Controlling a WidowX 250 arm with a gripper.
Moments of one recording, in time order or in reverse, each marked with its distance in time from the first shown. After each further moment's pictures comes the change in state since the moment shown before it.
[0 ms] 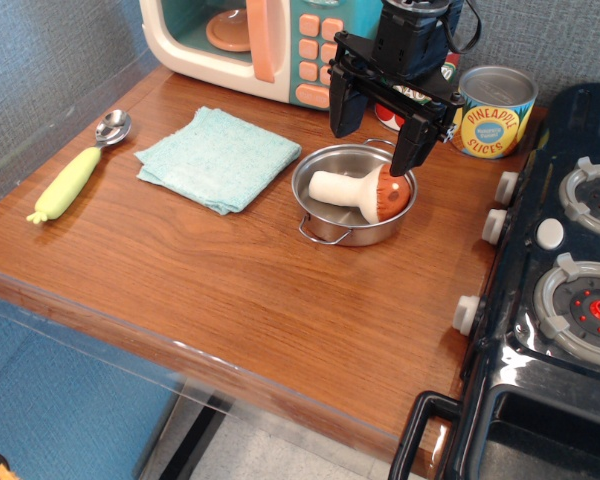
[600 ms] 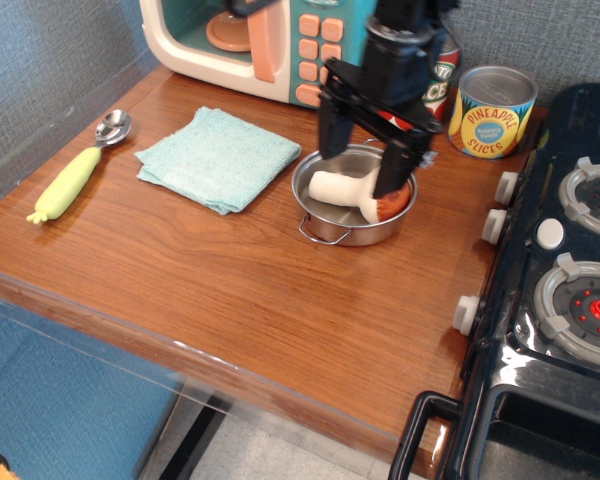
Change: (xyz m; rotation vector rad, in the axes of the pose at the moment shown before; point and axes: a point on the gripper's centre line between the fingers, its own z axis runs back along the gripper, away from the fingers) arm -0.016 0.017 -0.013 -0.011 0.021 -0.047
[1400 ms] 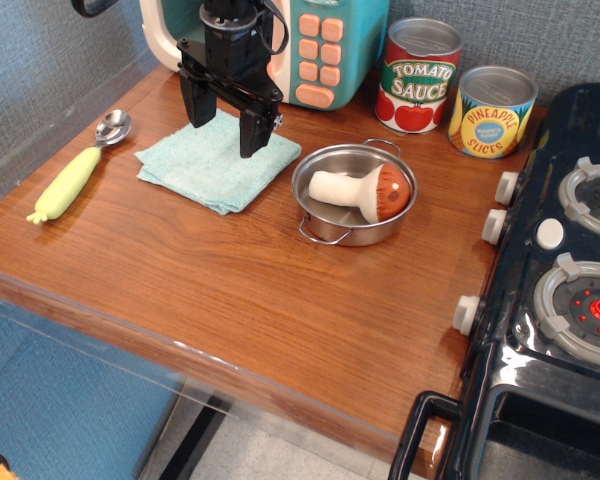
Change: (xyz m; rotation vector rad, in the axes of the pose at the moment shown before) arm -0.023 0.122 -0.043 0.092 -0.113 0.211
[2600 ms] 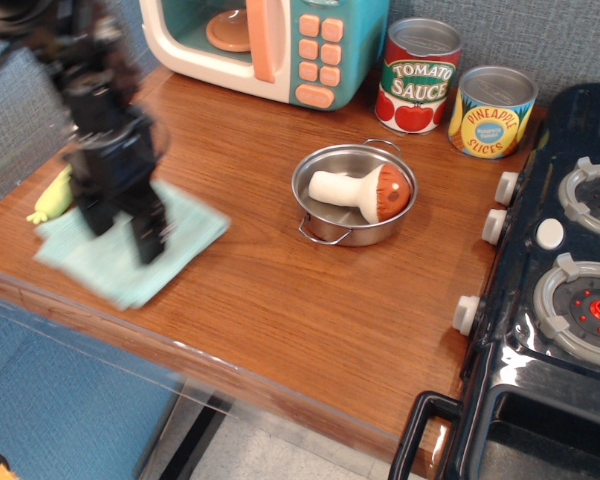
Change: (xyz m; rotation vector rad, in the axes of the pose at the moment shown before) arm -0.145 0.000 -0.022 -0.107 0.088 0.078
